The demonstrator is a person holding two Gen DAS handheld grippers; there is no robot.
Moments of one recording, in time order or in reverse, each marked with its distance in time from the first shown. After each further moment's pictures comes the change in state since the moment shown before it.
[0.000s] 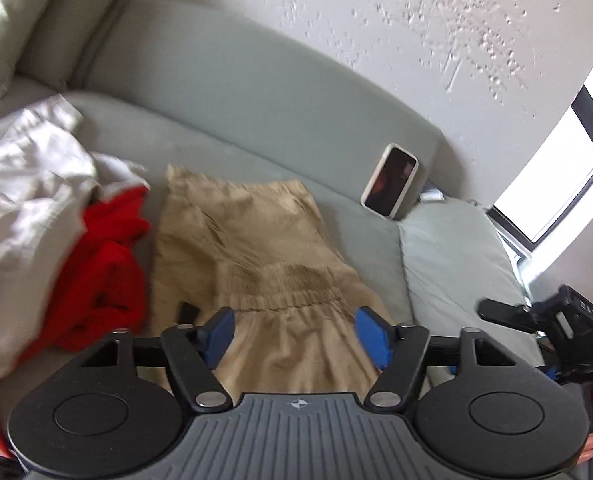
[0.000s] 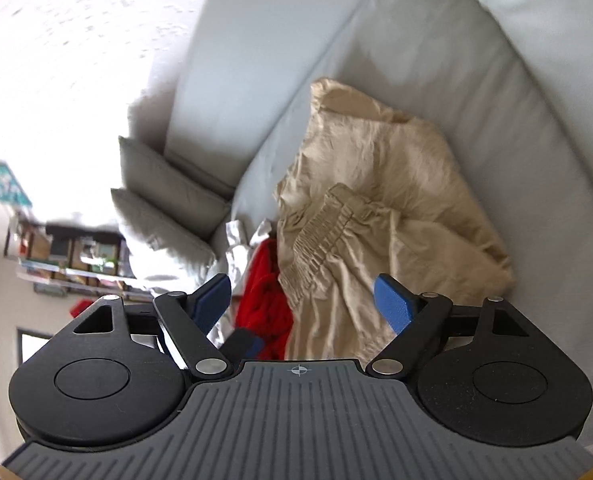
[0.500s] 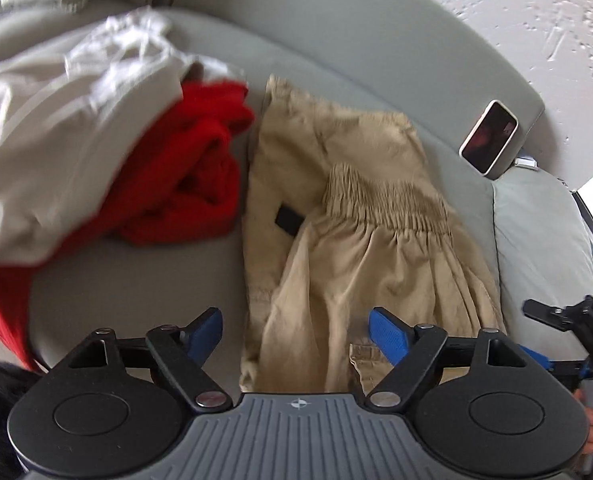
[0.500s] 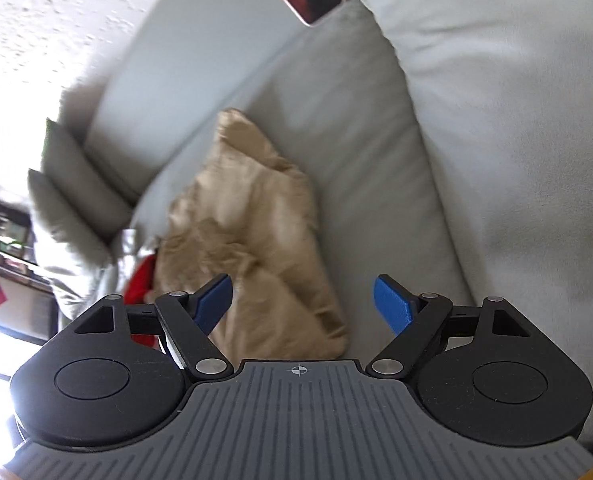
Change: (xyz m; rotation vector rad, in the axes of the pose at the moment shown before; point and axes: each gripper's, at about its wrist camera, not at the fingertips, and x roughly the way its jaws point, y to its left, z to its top) left arm 0.048 0.037 -0.033 -0.186 0.212 0.186; right arm 0.000 -0.050 0.022 -0.124 -0.047 -0.283
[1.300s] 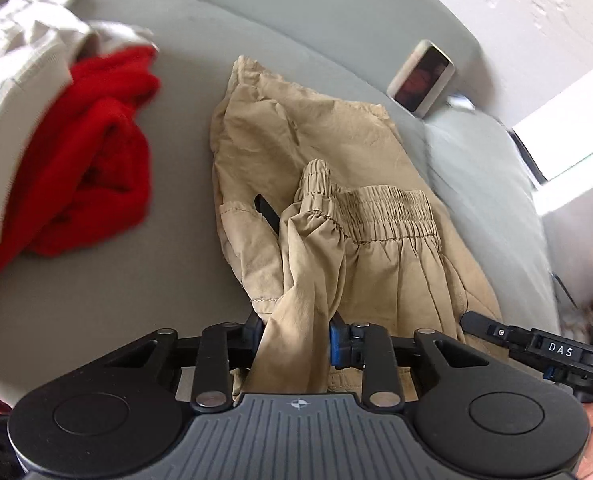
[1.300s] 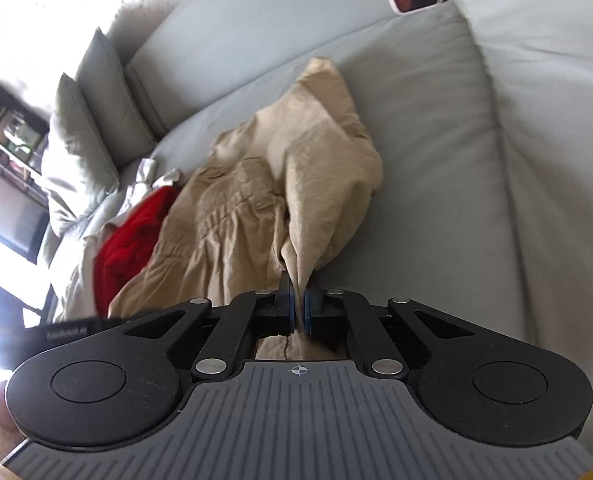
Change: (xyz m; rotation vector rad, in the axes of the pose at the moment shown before) left arm 0.013 0.002 0.007 0.134 0.201 -0.225; right arm -0.006 0.037 -0.053 -0.270 0.020 0.004
